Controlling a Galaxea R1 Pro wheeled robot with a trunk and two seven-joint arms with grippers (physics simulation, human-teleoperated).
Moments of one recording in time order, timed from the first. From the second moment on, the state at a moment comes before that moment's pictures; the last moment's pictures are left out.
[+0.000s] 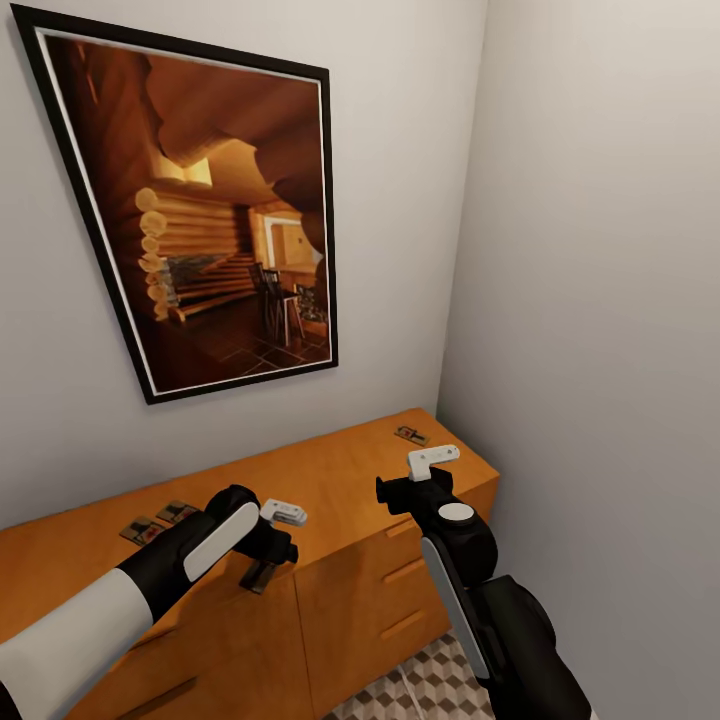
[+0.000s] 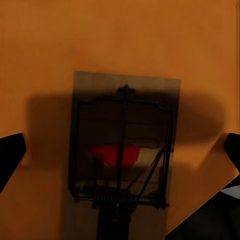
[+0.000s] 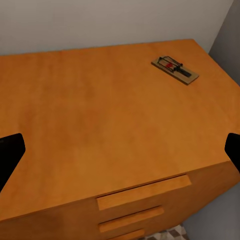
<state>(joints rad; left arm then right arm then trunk) -0.80 0.22 -0.79 -0.98 0.99 1.04 0.40 -0.43 0.16 0.36 -1.62 -0.02 0.88 -0.24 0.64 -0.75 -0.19</state>
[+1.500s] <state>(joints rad) -0.80 0.23 -0.79 -0.97 0.99 1.01 0.39 -0.43 0.16 0.35 -1.62 -0.02 0.88 -0.24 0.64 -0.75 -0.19</state>
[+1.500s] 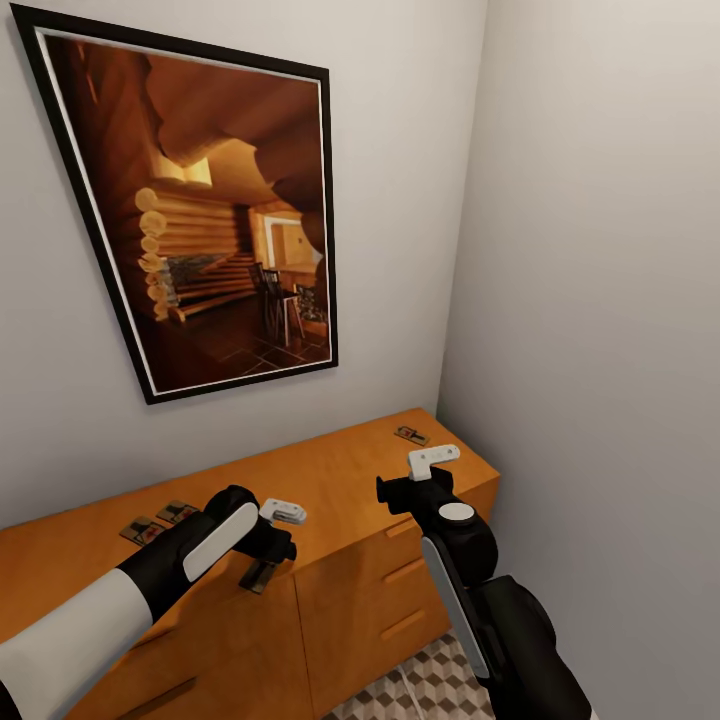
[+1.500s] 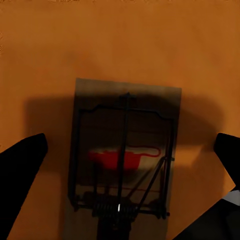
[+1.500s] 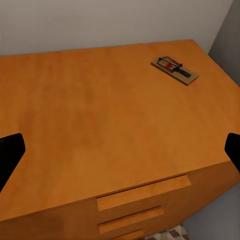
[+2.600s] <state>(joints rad) -0.80 0.23 -0.78 -0.93 1.00 0.97 0.37 -0.43 0.16 0.35 -1.62 -0.02 0.88 -0.24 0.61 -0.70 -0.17</state>
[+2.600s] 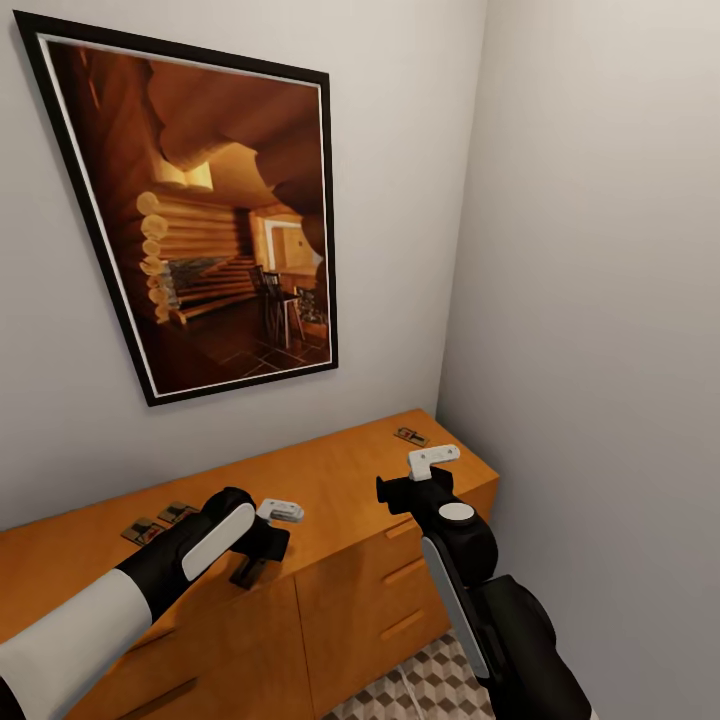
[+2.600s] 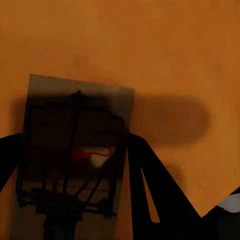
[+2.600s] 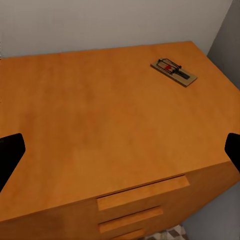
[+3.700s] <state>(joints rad) -0.69 0.24 -0.36 -1.33 1.00 1.05 0.49 -0.43 0.16 0.35 -1.62 -0.03 0.89 -0.20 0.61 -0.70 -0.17</state>
